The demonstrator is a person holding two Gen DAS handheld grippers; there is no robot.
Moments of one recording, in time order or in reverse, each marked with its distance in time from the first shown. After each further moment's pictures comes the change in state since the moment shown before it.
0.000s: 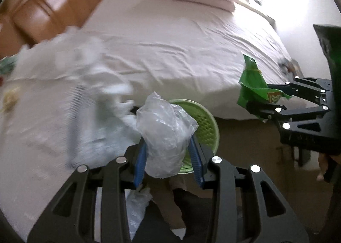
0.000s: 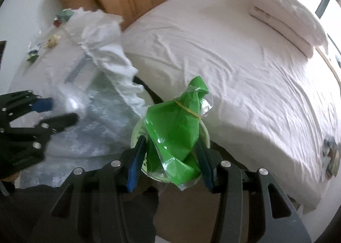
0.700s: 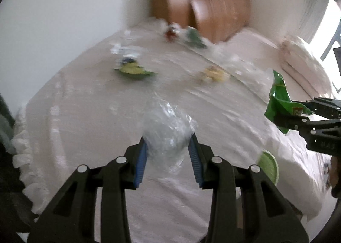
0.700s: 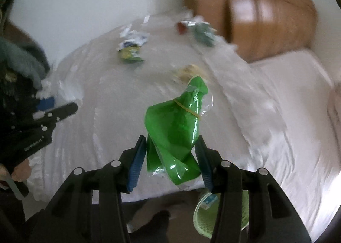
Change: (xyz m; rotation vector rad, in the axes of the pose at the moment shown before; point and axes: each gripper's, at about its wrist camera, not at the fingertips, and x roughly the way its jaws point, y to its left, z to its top) left arm -0.172 0.242 -0.147 -0.613 -0.243 0.395; right arm -0.014 0.292 0.126 -0.494 -0.069 0.268
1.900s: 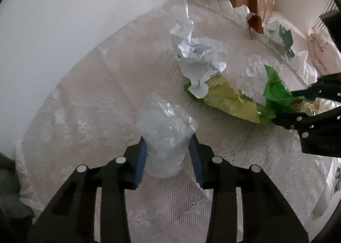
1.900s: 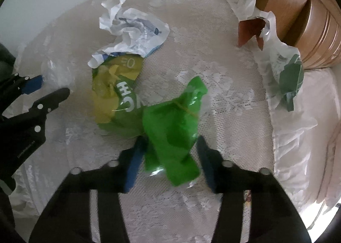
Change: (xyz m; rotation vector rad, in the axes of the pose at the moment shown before) left arm 0.153 0.172 0.112 -0.023 0.169 0.098; right arm 0.222 0.092 0.187 -0.196 0.356 -0.053
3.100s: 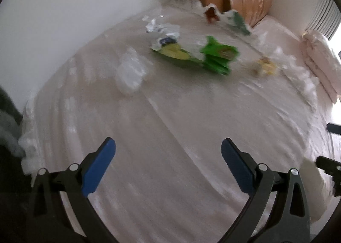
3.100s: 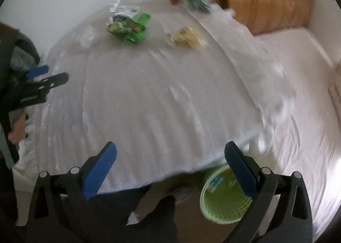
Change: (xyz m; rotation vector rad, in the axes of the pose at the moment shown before) left arm -0.079 -0.069 -0.109 -0.028 -0.035 0.025; right arm -0.090 -0.045 -0.261 0.181 -0.209 0.041
